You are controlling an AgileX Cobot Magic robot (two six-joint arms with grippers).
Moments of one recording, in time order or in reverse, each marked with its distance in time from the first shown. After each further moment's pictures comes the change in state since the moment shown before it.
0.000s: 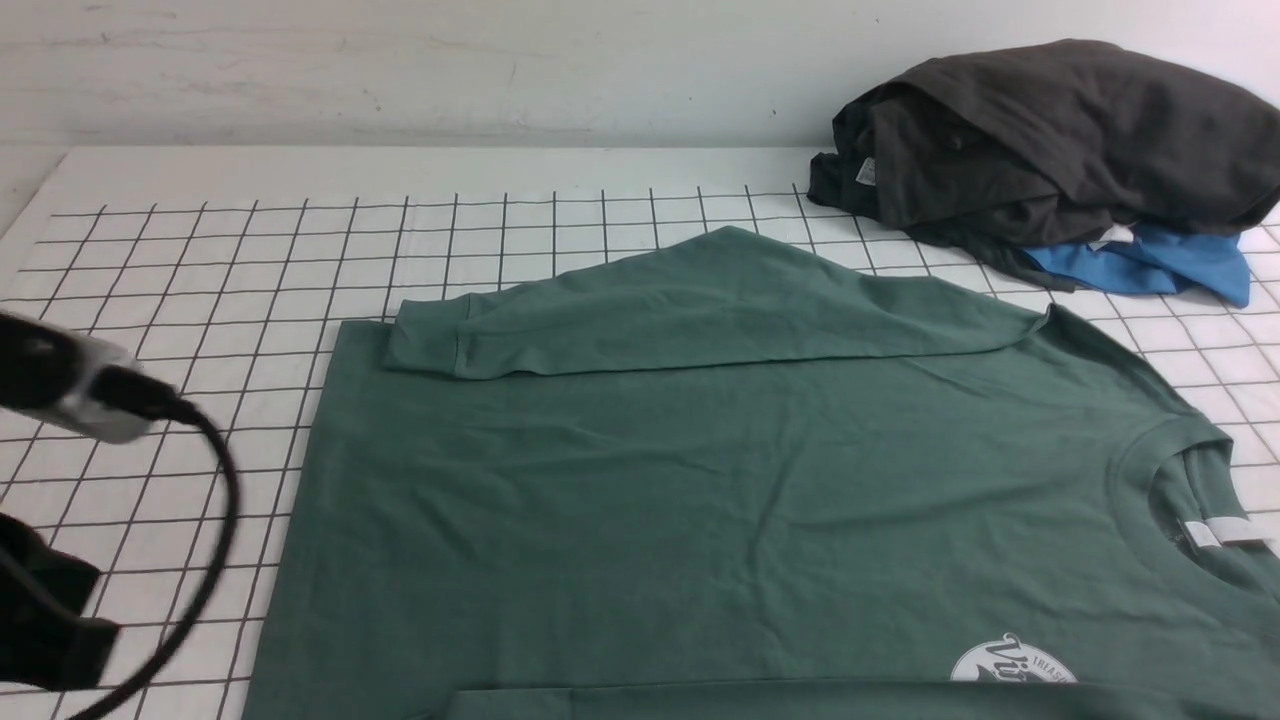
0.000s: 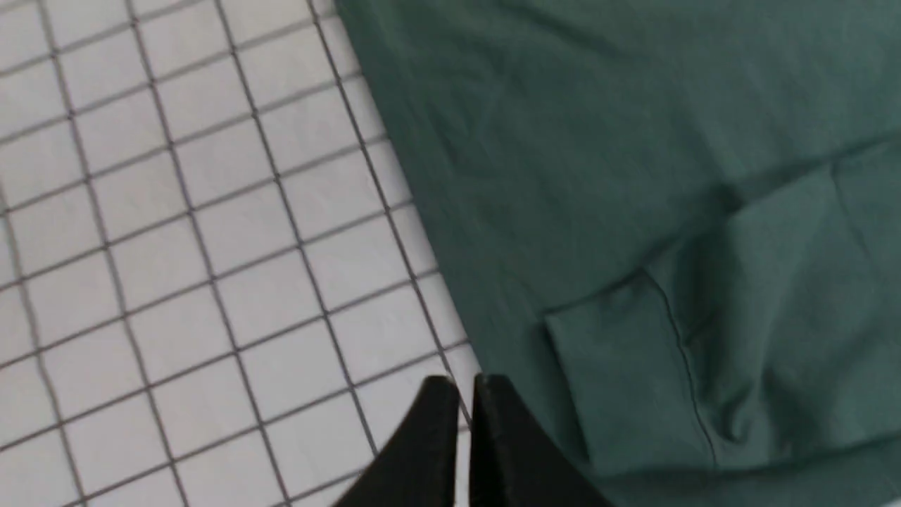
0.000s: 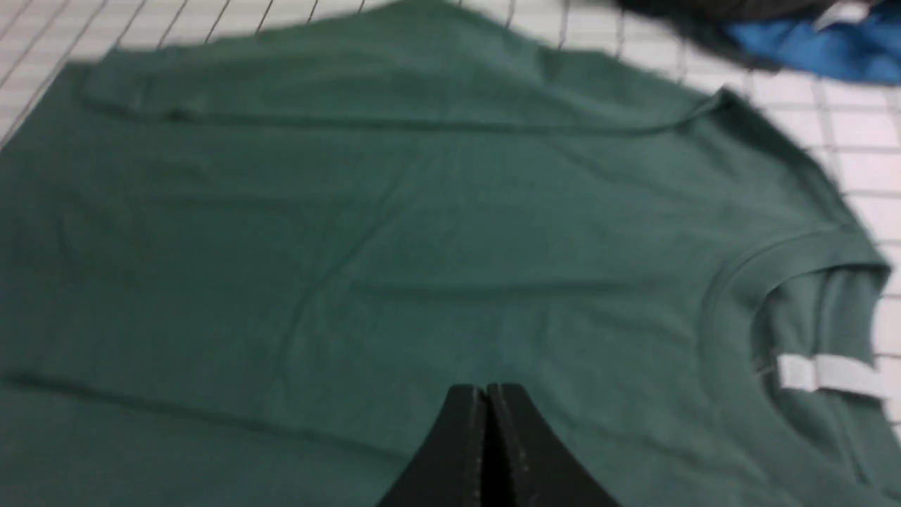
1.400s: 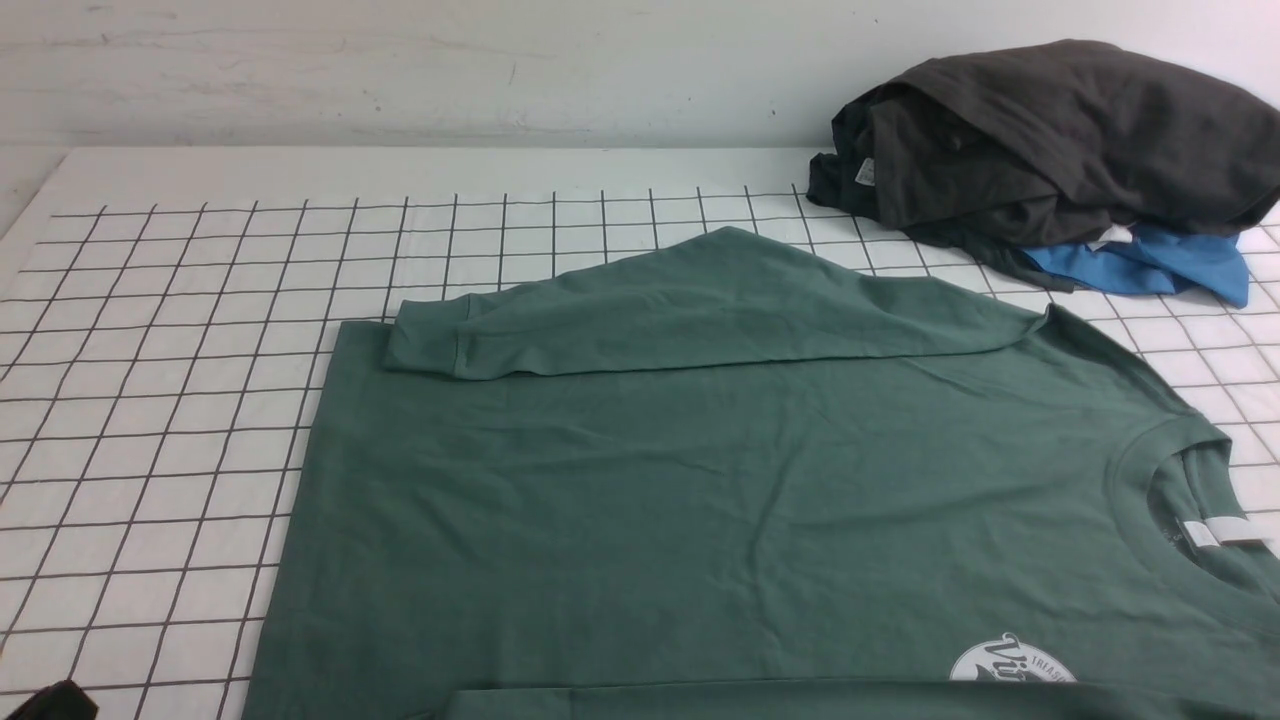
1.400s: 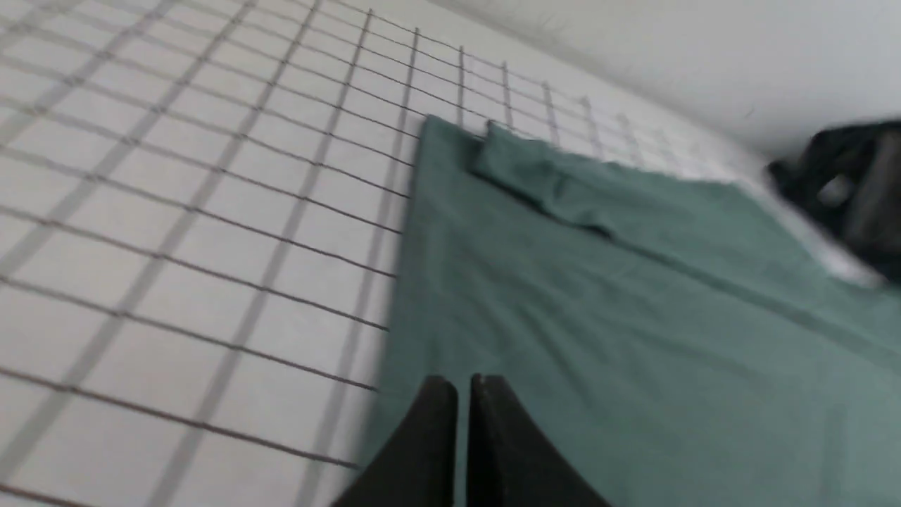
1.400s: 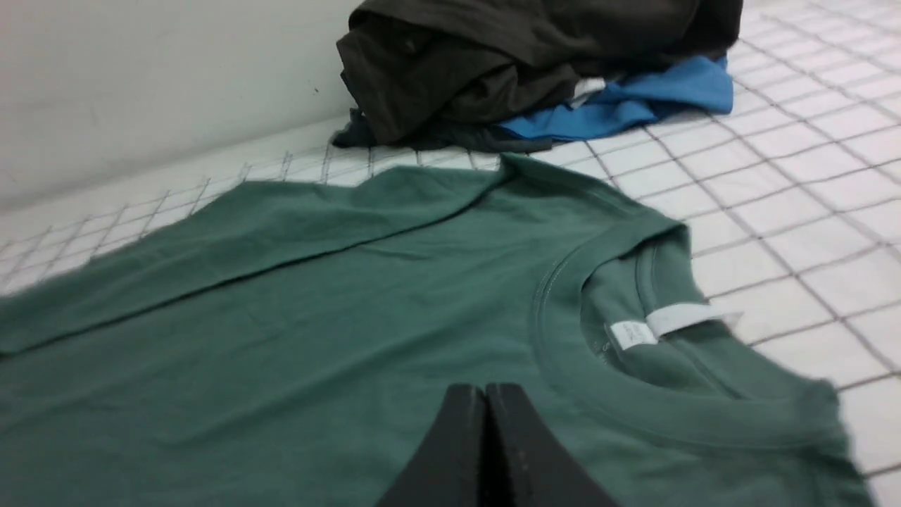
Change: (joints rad) right arm -0.110 -0.801 0.875 -0.313 -0.662 0.581; left arm 0.213 -0.908 0.866 -0.389 -0.775 -0.401
